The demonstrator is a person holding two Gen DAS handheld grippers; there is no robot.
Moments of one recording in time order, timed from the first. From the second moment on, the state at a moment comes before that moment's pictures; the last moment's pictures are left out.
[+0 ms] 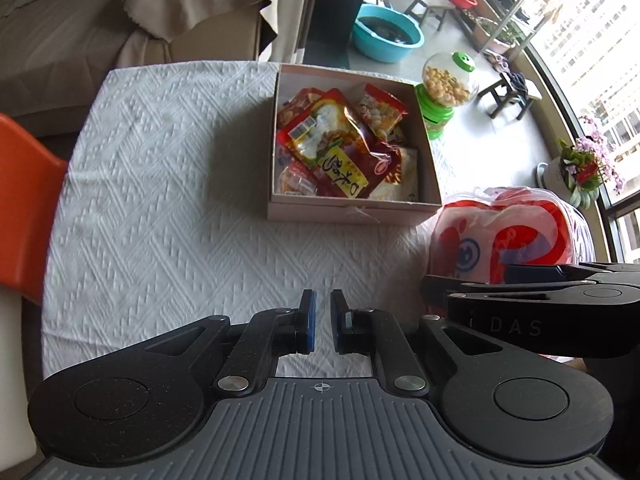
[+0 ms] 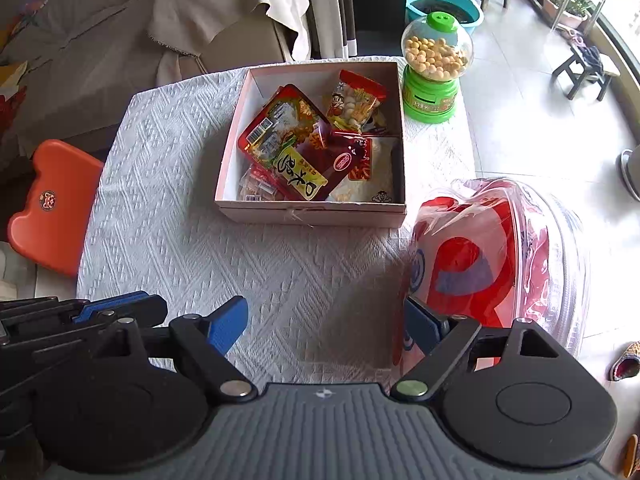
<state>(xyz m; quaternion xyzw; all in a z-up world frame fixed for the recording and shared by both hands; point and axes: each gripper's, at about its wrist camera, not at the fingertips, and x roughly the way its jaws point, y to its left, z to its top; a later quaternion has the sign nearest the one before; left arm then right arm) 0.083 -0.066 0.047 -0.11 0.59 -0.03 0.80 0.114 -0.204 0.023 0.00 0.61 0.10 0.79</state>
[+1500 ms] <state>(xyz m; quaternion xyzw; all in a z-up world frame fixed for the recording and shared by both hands) 0.081 -0.064 0.043 -0.14 0.59 -0.02 0.80 0.115 -0.202 0.017 -0.01 0.62 0.11 0.78</state>
